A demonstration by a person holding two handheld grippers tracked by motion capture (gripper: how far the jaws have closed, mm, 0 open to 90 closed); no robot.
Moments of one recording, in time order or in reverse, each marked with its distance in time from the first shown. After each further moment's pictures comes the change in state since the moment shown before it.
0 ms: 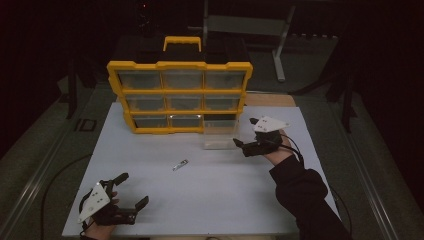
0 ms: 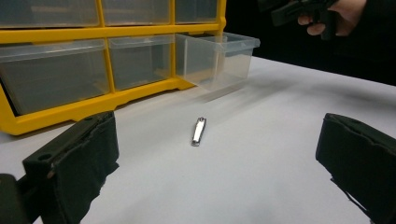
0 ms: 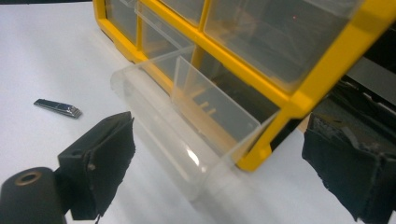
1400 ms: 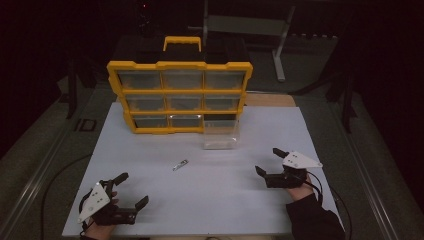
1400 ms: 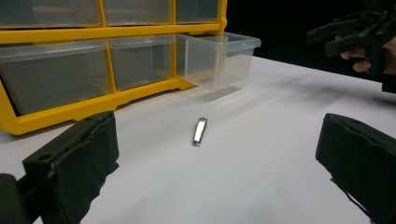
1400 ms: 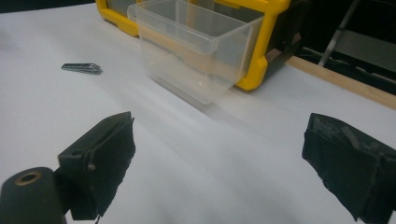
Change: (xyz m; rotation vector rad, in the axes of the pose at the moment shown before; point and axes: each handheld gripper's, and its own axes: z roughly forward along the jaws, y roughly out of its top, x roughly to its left) left arm 0.000 0.000 0.000 -0.002 0.004 -0.002; right arm 0.025 -0.095 -0.066 -0.066 -0.047 0.172
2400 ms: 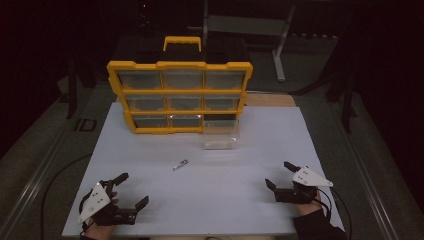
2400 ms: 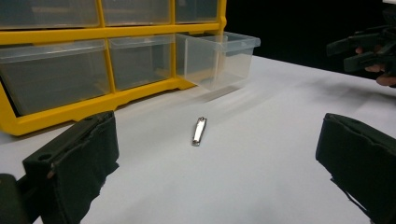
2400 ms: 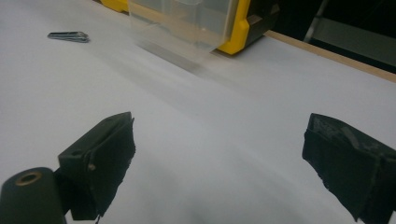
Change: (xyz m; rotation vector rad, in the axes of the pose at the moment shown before) left arm -0.001 0.000 0.000 0.006 0.001 0.009; right arm 0.009 -0.036 -0.031 0.014 -0.075 0.007
